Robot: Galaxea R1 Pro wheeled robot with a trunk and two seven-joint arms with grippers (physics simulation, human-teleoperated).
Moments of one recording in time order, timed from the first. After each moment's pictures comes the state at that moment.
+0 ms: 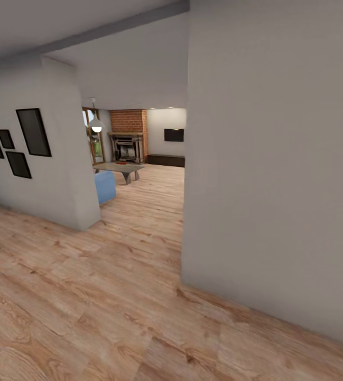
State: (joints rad) left arm -0.24 0.01 0.02 0.00 0.22 0.00 -0.08; right arm -0.16 -0.04 0.19 0.03 -0.20 -0.13 -0.04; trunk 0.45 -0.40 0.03
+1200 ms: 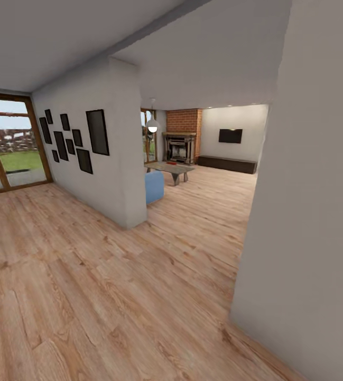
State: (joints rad) left arm -0.24 0.01 0.02 0.00 0.22 0.00 -0.08; right arm -0.16 -0.04 0.19 0.03 -0.20 -0.13 -0.03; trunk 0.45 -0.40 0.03
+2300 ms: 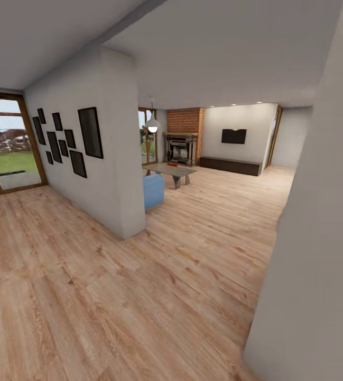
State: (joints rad) left arm -0.24 0.01 0.02 0.00 0.22 -0.01 -0.08; right arm -0.16 -0.04 0.19 0.03 -0.19 -0.13 -0.04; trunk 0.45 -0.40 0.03
